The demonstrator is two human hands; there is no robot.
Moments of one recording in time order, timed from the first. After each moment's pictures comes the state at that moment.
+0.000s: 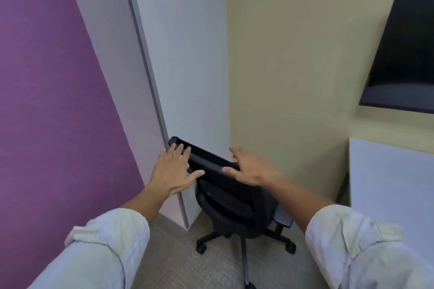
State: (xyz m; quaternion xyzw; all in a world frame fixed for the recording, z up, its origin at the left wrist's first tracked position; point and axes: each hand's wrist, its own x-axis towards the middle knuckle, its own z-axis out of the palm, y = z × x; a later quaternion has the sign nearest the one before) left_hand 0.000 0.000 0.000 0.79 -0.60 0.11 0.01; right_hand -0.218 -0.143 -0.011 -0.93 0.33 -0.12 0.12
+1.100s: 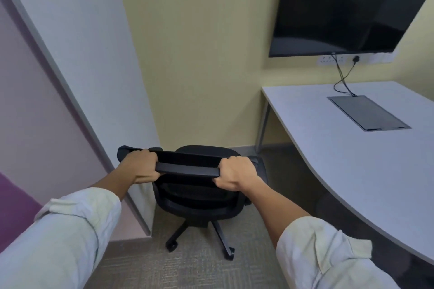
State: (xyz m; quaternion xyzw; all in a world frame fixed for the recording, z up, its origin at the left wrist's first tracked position) left_hand 0.198 -0.153 -0.083 0.56 -0.82 -0.02 -0.10; right_hand -0.091 -0.079 -0.093 -0.77 0.63 -0.02 0.03
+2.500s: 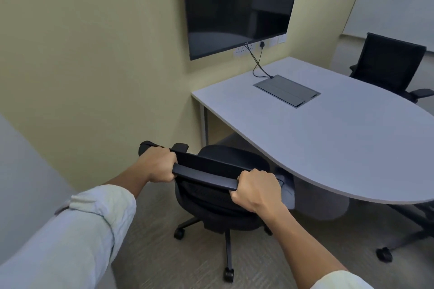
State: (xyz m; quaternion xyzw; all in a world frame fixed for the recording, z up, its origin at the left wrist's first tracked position) left_hand 0.012 -0.408 -0.089 0.21 -0.97 0.09 -0.10; right_hand -0.148 -0.147 -0.094 -0.51 0.86 -0.05 -0.03
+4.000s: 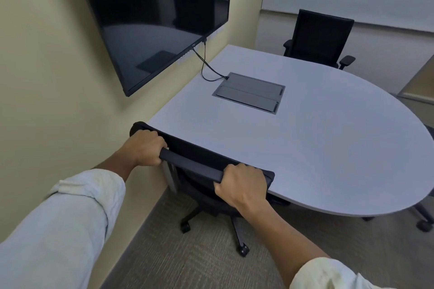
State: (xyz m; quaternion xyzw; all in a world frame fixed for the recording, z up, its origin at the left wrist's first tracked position) left_hand -0.330 -0.799 -0.087 -0.04 -0.99 0.11 -0.08; right_hand -0.329 -0.496 -0.101 -0.27 0.96 -0.08 -0.04
